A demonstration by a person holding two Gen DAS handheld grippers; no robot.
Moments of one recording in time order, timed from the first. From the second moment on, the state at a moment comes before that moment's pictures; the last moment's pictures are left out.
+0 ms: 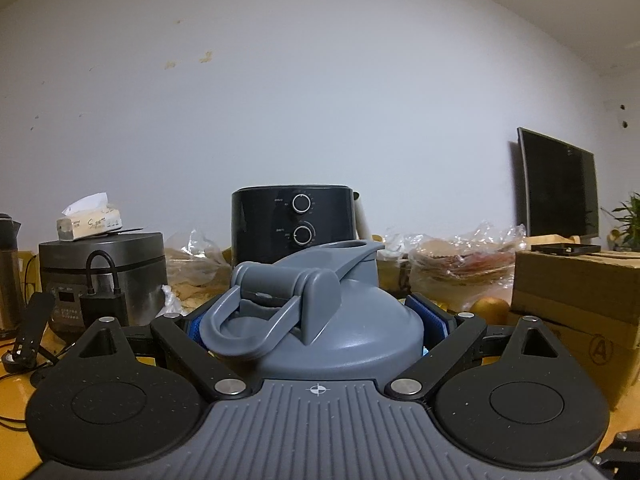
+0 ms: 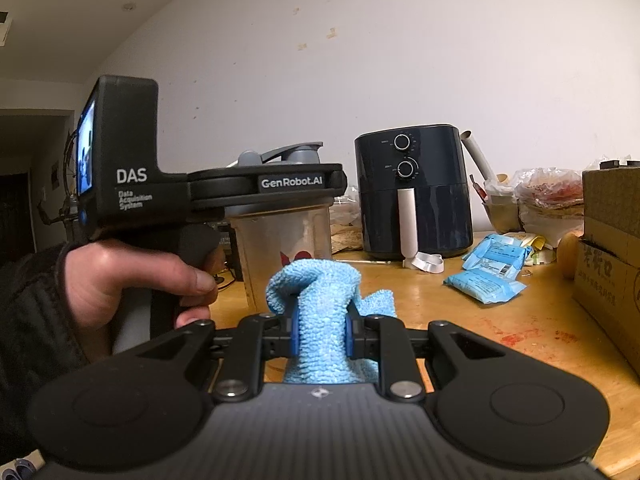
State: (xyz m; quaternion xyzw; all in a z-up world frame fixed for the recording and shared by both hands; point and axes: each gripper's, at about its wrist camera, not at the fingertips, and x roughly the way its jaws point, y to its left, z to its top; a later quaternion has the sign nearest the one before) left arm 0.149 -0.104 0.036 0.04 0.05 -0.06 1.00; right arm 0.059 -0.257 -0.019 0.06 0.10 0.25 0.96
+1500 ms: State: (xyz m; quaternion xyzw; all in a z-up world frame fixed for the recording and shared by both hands) left arm 0.175 -0.045 0.028 0.03 0.04 -0.32 0.95; right arm 0.063 -0.257 -0.021 0.07 0.10 0.26 0.96
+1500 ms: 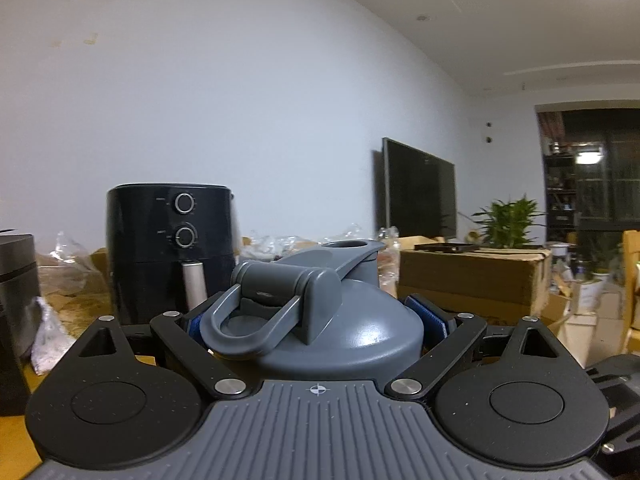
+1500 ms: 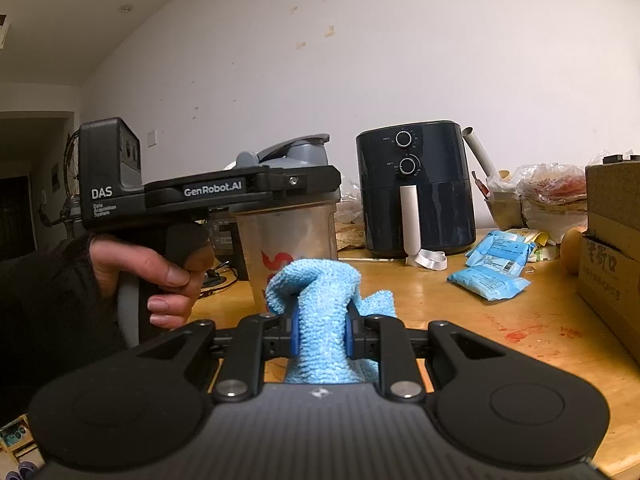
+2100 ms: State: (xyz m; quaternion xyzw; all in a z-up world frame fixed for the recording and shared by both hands) left arm 0.176 -0.041 0.024 0.03 0.04 -0.33 0.94; right arm 0.074 -0.243 -0.007 0.05 0.08 0.27 0.96
